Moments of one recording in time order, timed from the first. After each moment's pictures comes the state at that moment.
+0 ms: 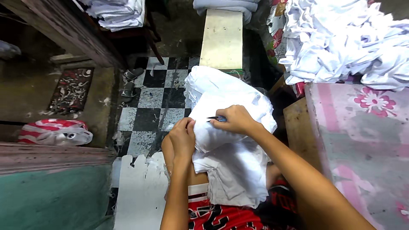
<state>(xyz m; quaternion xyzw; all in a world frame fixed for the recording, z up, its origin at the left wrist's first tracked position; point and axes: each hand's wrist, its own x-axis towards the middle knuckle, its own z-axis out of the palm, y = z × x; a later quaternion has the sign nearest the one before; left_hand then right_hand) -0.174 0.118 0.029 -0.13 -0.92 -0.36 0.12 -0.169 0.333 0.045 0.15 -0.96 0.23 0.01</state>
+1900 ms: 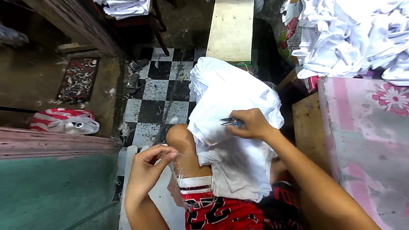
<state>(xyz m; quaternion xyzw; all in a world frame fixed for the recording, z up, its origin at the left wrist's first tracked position) -0.121 -0.003 0.074 -0.19 -0.80 -0.56 -0.06 -0.136 0.348 0.022 0.24 -0.91 0.30 0.16</state>
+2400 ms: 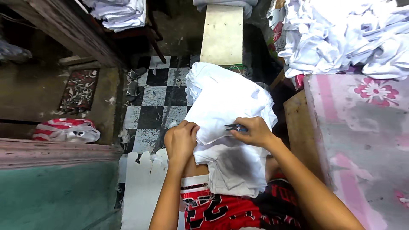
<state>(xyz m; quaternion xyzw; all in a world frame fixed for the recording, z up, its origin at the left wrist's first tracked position) -0.157 0.096 0.033 -0.24 -0.93 -0.28 0.05 -0.090 0.360 0.017 0.16 -0.92 0.32 0.17</state>
